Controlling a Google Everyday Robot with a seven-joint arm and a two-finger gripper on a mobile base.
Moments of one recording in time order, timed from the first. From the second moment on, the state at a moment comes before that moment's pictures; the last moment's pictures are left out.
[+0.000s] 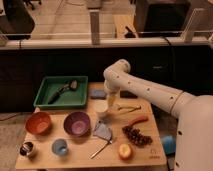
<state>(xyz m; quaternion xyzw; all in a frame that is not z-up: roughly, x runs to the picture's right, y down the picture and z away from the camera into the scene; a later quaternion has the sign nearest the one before) 0.018 0.027 0.858 -0.21 -0.09 -0.05 0.97</state>
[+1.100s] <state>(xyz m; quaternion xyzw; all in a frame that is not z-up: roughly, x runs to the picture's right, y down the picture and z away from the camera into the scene) 0.017 -0.005 0.890 -0.20 -0.10 -0.12 0.97</state>
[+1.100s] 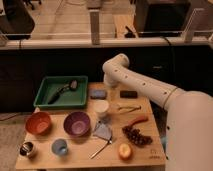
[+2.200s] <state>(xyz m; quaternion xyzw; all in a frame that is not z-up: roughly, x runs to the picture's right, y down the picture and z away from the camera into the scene) -0.004 0.003 0.955 -0.22 -0.15 -0.05 0.96</state>
